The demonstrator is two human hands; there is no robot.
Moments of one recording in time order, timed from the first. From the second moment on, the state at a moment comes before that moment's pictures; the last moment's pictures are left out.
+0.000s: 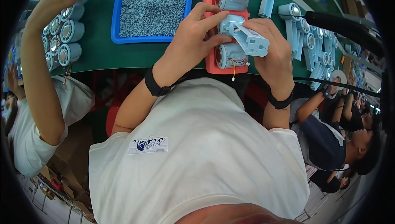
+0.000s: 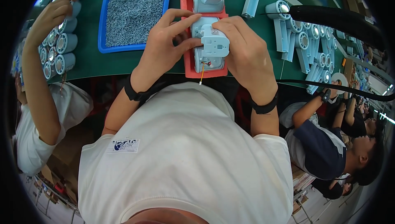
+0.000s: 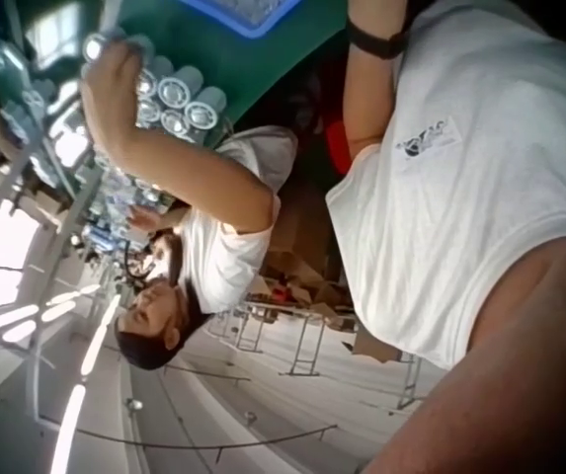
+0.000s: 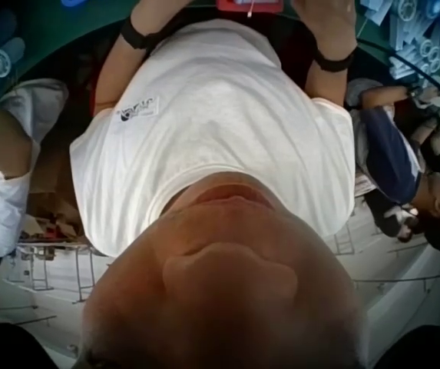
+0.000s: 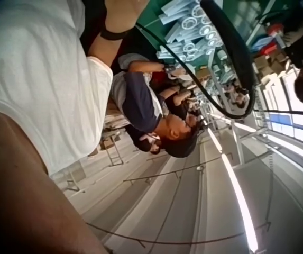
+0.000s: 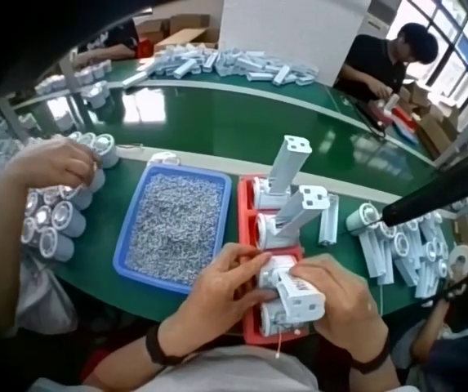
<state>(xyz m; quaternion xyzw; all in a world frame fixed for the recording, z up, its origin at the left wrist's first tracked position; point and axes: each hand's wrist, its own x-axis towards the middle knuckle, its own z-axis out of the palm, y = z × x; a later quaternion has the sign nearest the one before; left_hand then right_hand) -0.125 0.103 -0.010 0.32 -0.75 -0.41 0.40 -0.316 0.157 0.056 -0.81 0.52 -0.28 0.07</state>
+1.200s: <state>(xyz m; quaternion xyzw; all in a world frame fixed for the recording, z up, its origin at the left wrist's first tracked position) -0.121 0.103 -0.023 0.29 -0.75 -0.41 0.43 -0.312 0.157 0.057 -0.81 0.50 -0.28 0.12</state>
